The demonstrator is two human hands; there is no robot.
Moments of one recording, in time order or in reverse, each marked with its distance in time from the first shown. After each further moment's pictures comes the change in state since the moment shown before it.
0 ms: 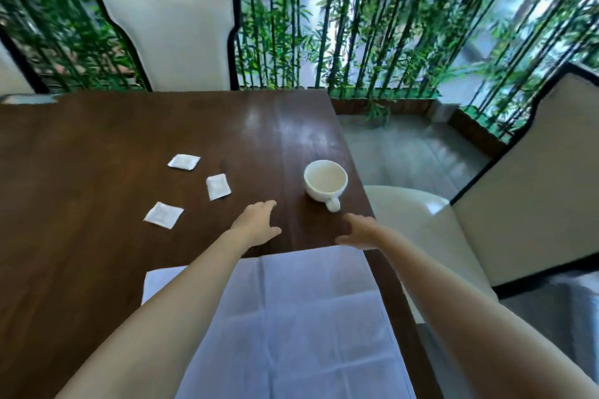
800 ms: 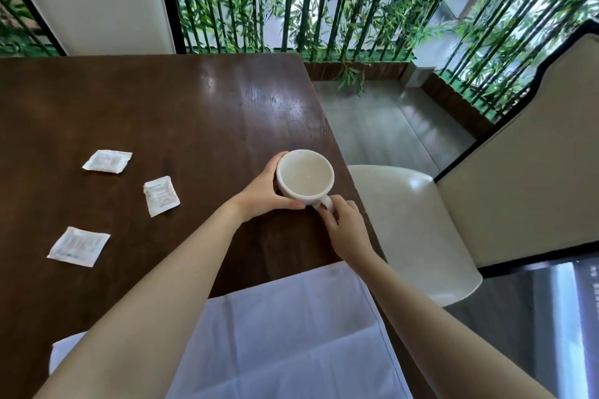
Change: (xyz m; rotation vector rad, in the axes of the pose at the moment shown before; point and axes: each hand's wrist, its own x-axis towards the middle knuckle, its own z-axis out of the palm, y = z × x) left_hand 0.138 0.021 0.025 -0.760 -0.123 0.328; right_hand 0.055 -0.004 0.031 0.585 0.591 -0.090
